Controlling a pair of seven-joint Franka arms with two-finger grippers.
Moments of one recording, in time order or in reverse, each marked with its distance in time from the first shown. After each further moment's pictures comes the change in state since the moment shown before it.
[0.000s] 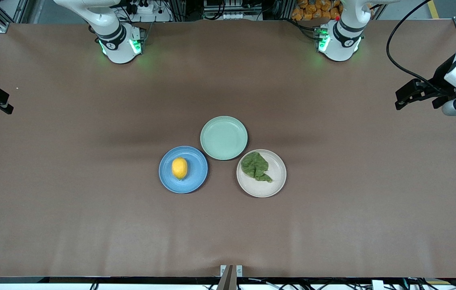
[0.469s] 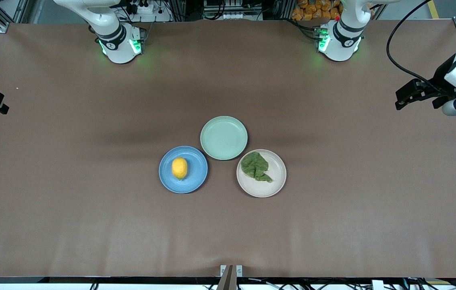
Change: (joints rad) left arm 0.000 0.000 0.000 0.001 0.000 0.000 0.000; right arm 0.005 0.002 -0.024 0.000 0.006 -0.025 0.051
